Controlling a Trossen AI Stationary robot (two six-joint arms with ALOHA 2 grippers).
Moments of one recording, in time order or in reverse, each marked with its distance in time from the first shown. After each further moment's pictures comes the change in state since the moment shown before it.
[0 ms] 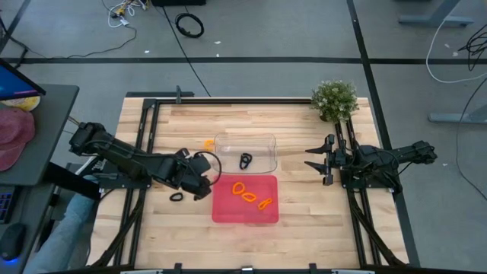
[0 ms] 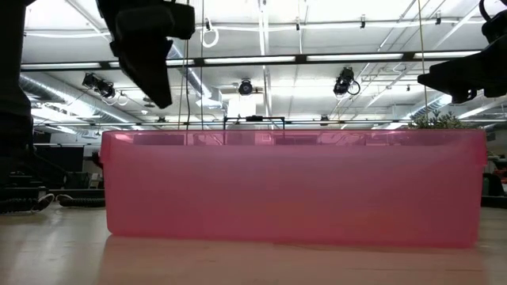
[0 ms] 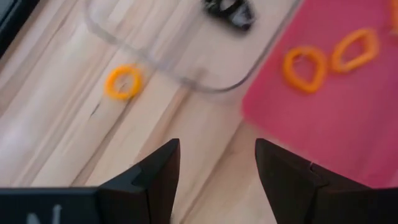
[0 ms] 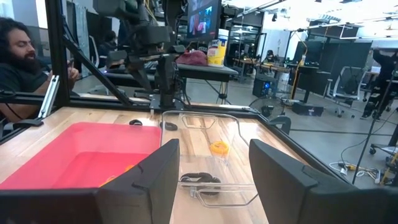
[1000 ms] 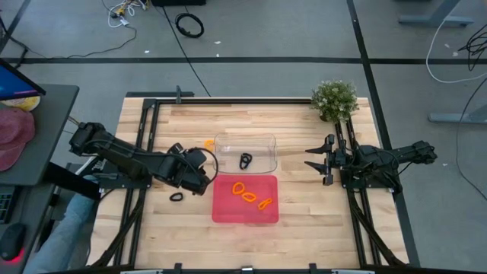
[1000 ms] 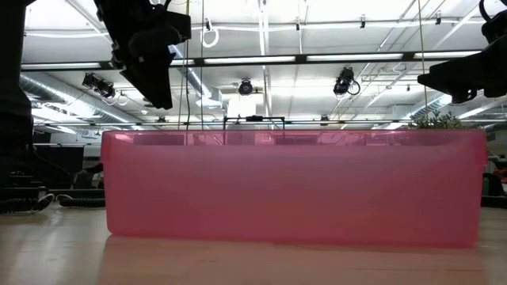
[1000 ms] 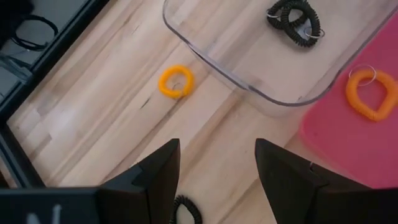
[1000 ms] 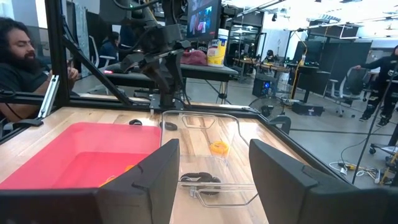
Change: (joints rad) left arm 0.019 0.000 0.000 -0.116 -0.126 -0.146; right arm 0.000 0.000 0.000 -0.001 0.000 0.000
